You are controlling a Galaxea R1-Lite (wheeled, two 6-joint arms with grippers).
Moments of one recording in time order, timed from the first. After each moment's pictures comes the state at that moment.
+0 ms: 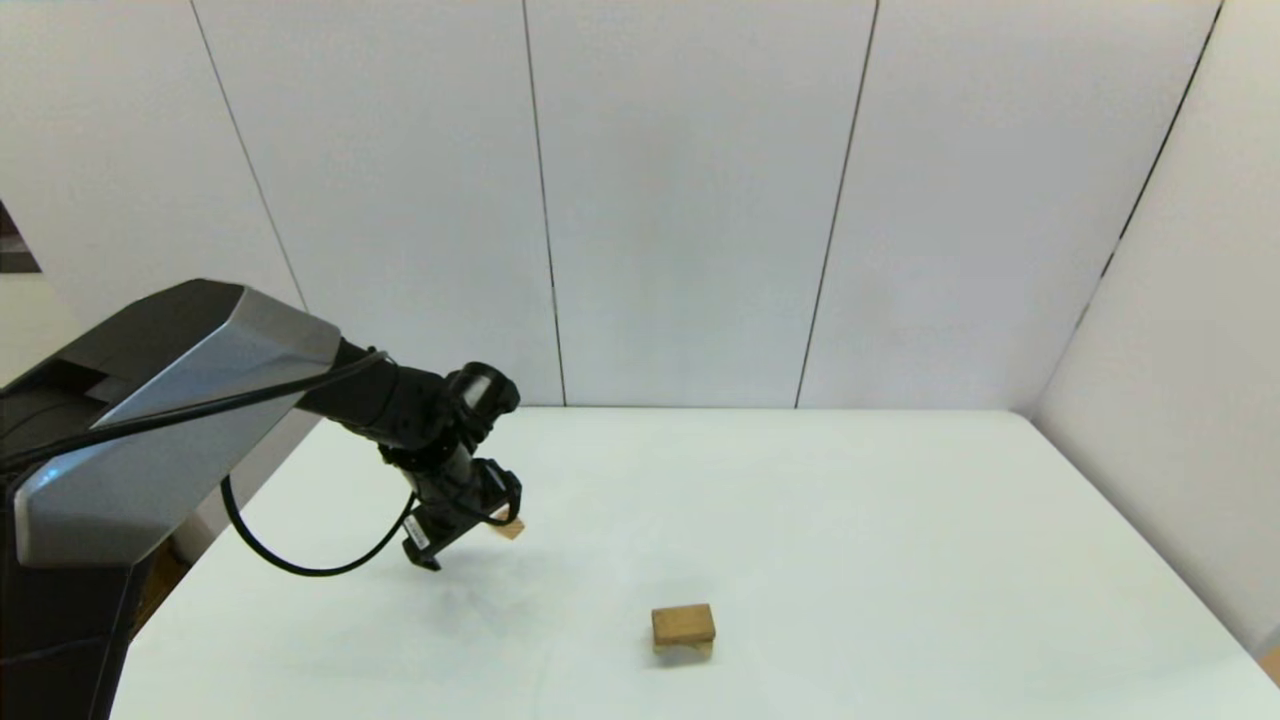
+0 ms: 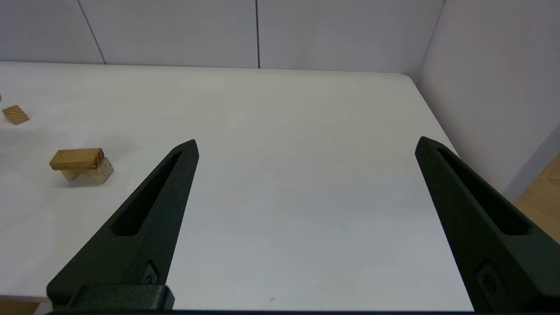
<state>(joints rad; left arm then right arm) -0.33 2.31 -1.42 0.41 0.09 -1.04 0.00 0.00 -0.03 0.06 0.01 -0.01</state>
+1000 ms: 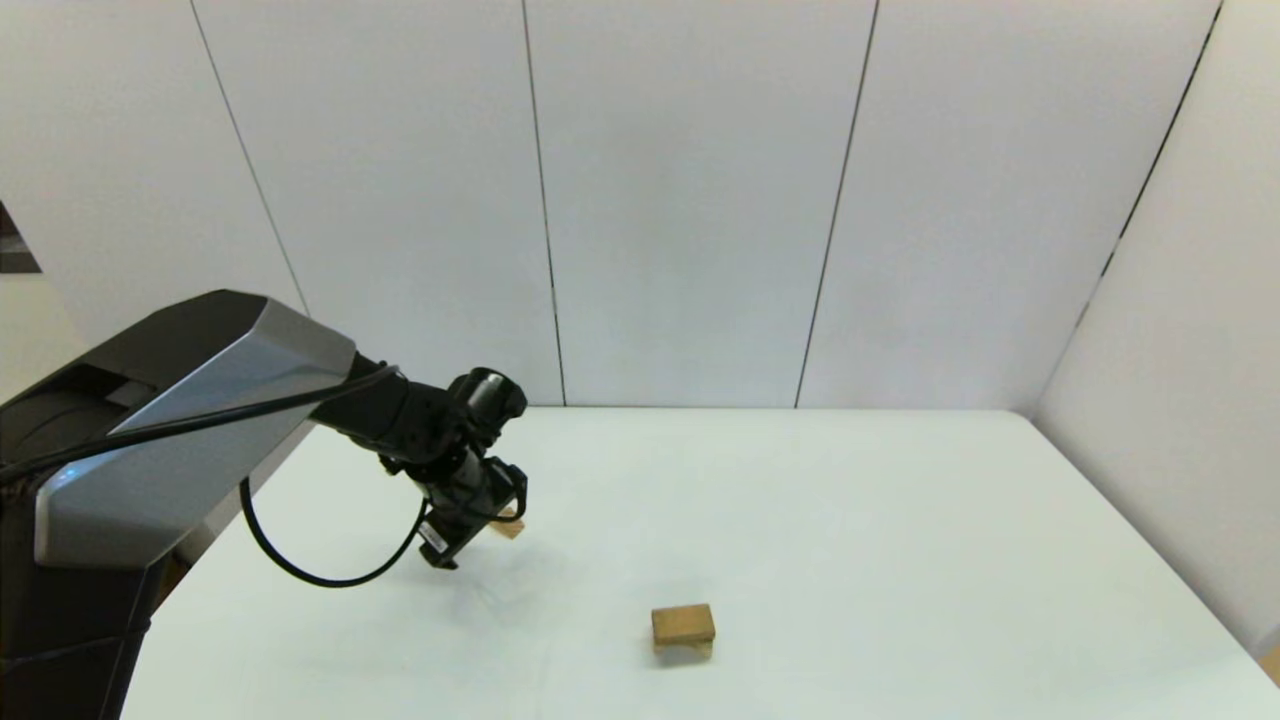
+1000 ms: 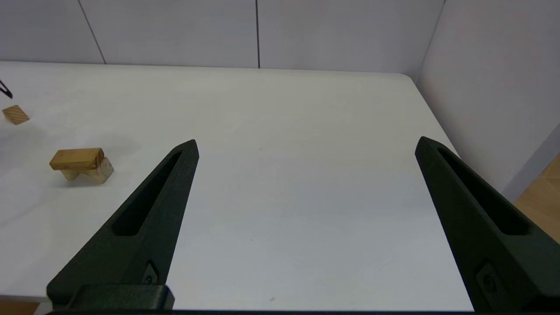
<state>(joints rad) -0.34 2.32 -1.39 0.29 0.11 -1.19 0.00 0.00 -0.03 0.06 0.01 -0.01</state>
